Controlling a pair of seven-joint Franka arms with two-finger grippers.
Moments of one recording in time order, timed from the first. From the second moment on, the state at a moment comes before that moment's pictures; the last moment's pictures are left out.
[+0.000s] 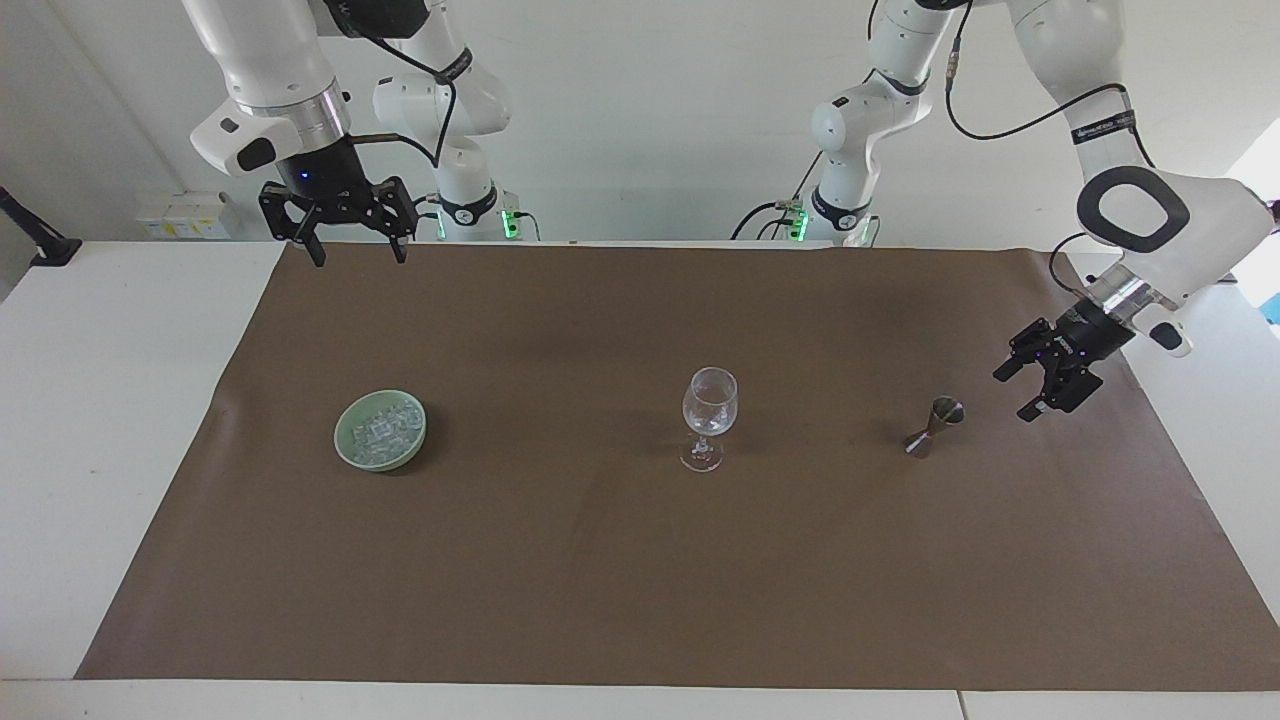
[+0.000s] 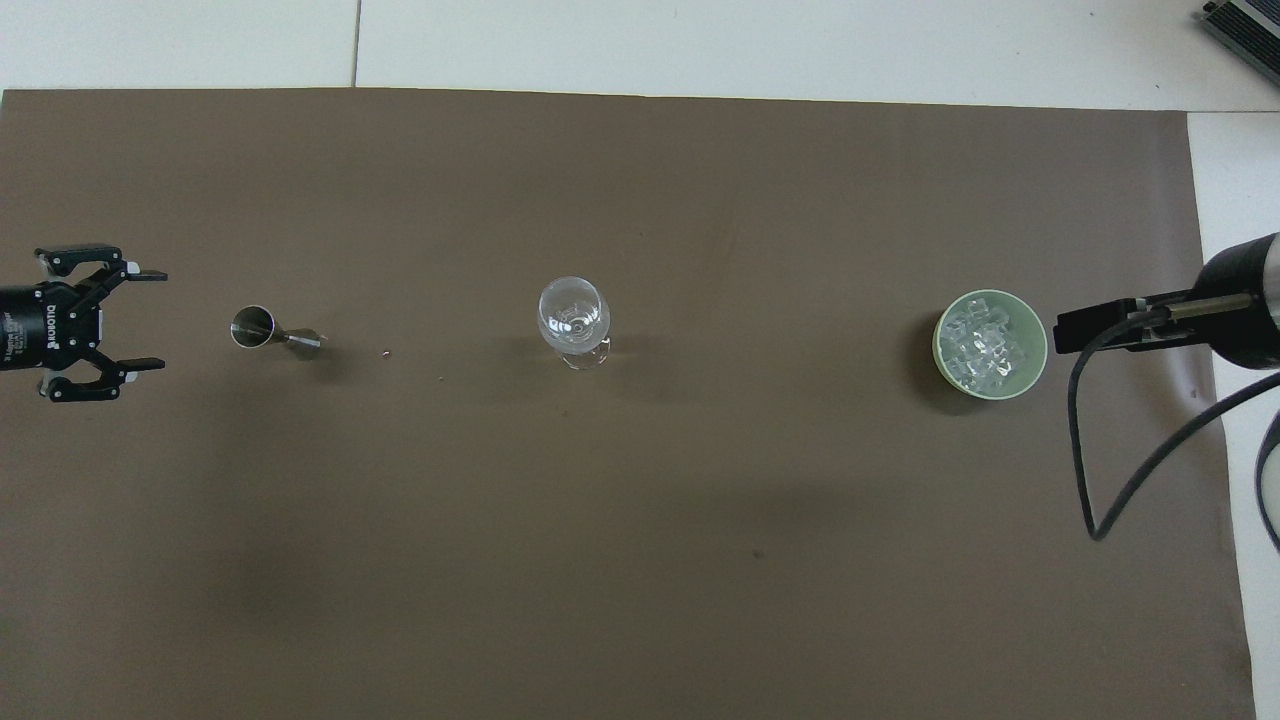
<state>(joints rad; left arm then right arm) 0.43 0.09 -0.19 -2.00 -0.60 2.12 -0.66 0.01 -0.06 0.06 -1.60 -0.01 1.59 0.00</state>
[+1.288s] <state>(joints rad) 0.34 -0.01 -0.20 -1.78 -0.20 1.90 -0.22 0.01 -0.06 0.06 -1.60 -0.01 1.59 0.00</state>
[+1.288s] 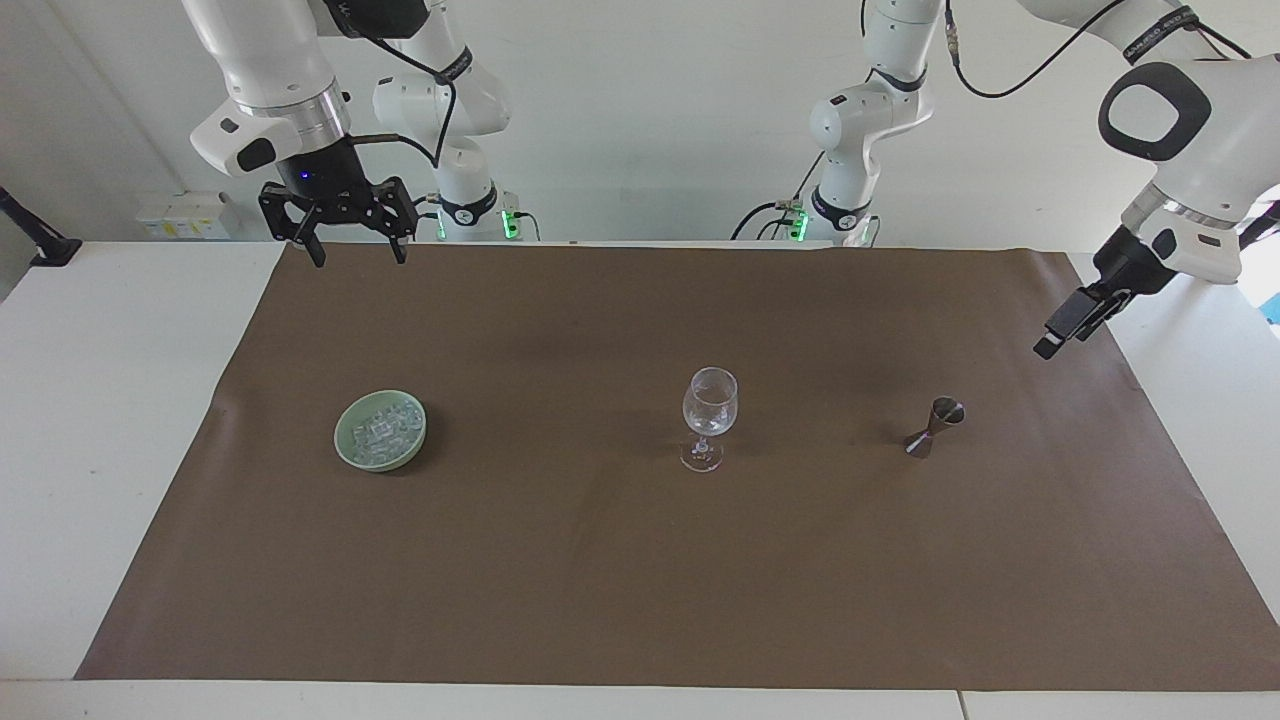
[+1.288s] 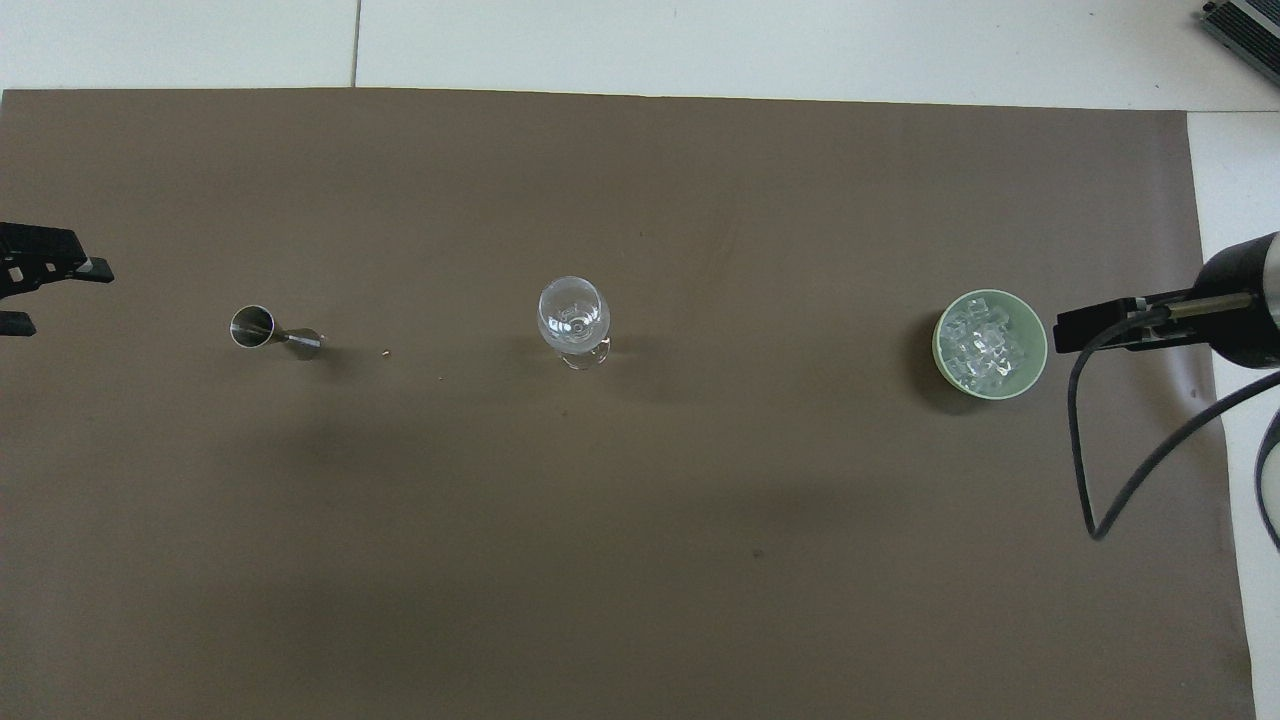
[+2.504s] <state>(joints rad) 0.08 -0.09 -0.09 -1.68 -0.05 1.68 -0.06 0.00 -0.10 0.04 -1.80 -0.01 1.85 0.00</state>
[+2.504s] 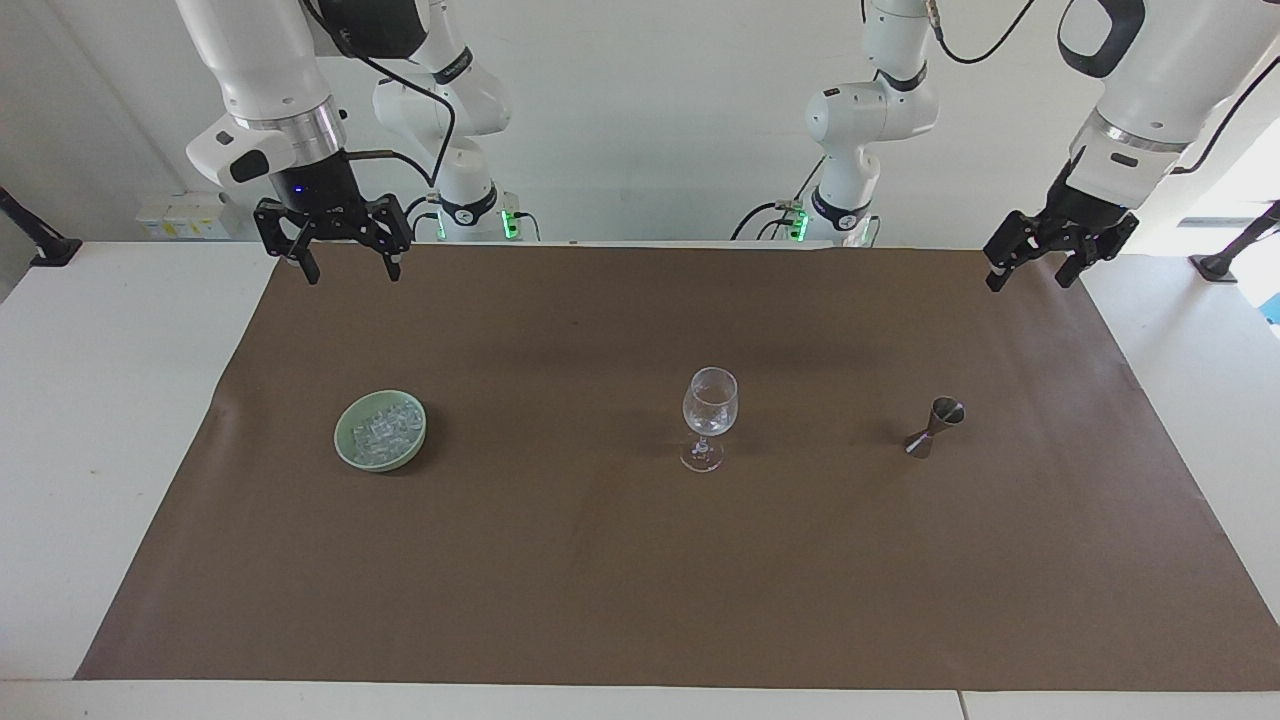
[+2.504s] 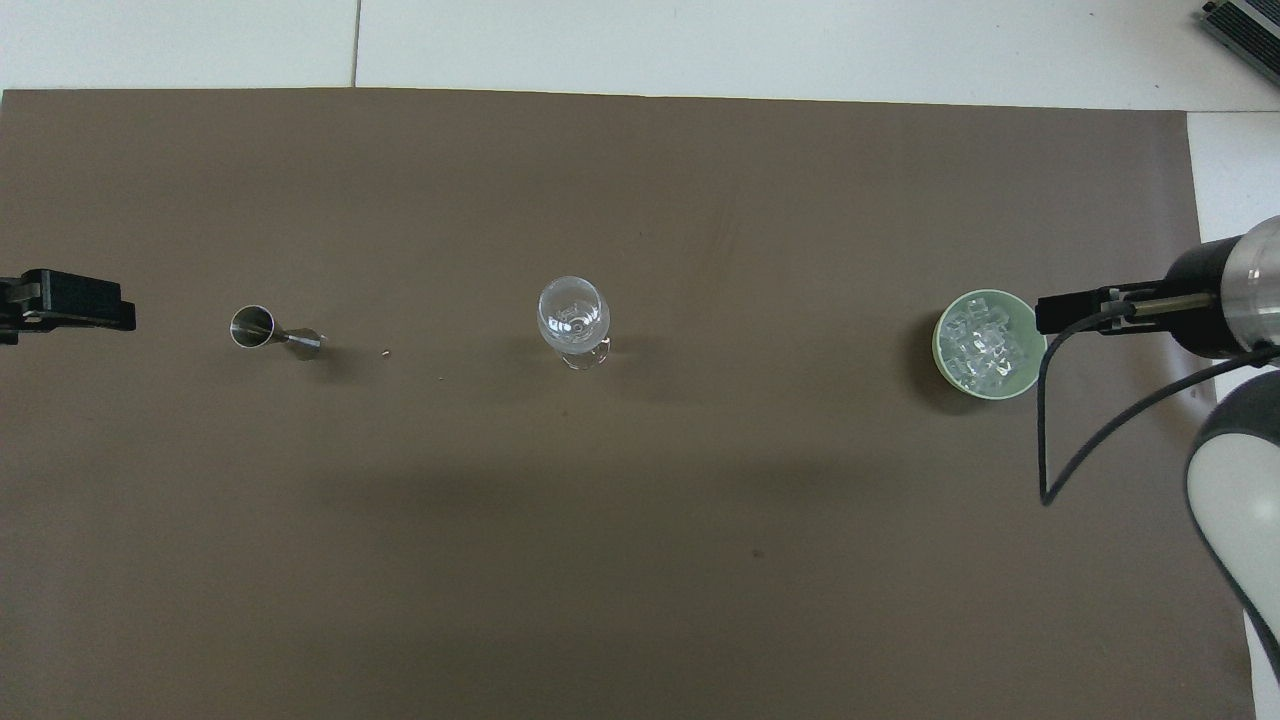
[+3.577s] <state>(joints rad) 0.08 -0.13 -0.10 -1.67 0.00 1.56 -0.01 -0.09 0.01 0.04 -2.15 -0.01 2.34 -0.14</state>
